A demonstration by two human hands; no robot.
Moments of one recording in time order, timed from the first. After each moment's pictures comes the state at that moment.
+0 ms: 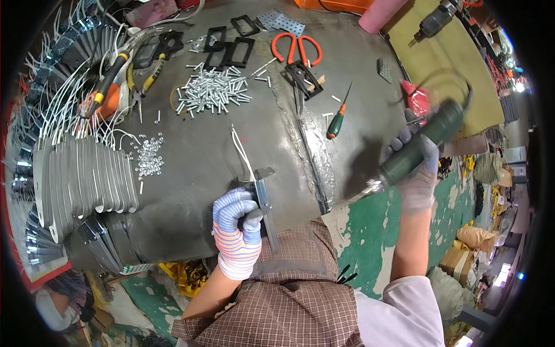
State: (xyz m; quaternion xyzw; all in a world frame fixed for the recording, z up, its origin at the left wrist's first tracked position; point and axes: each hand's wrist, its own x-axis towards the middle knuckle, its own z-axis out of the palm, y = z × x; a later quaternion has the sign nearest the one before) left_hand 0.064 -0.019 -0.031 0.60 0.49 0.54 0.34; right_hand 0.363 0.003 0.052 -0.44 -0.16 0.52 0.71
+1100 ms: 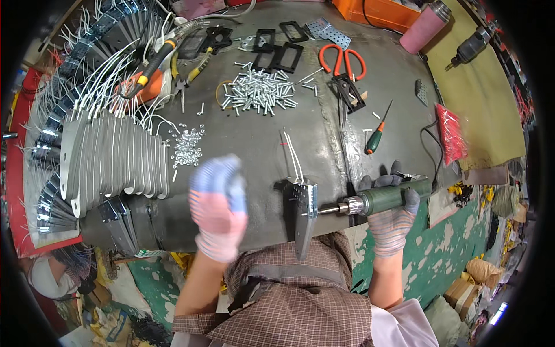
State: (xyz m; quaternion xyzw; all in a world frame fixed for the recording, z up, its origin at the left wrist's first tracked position) left_hand 0.011 0.038 0.004 0.74 0.56 0.36 0.04; right_hand 0.291 -0.021 -0.004 -0.18 0.04 0.63 0.75
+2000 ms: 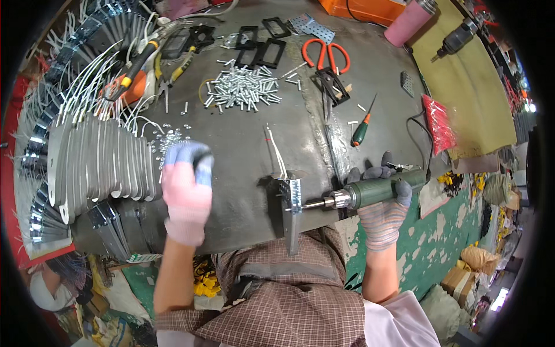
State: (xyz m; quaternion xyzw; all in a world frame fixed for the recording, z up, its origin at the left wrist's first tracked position) left_hand -0.011 0.066 0.004 0.73 0.61 0.31 0.09; right_hand 0.285 -0.019 0.005 -0.19 0.01 0.62 0.76
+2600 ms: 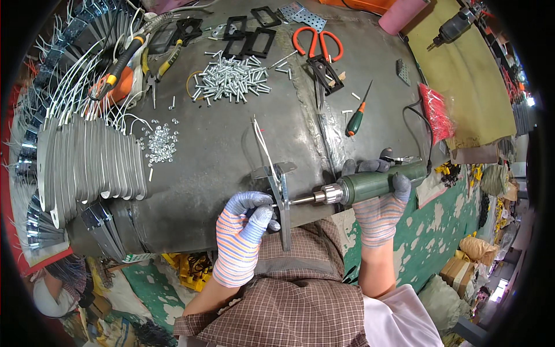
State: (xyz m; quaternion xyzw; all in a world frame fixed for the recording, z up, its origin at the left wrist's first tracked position) left_hand 0.055 -0.024 -0.002 0.24 0.41 0.52 0.71; right_hand 0.278 -0.021 0.008 -0.17 0.04 0.62 0.77
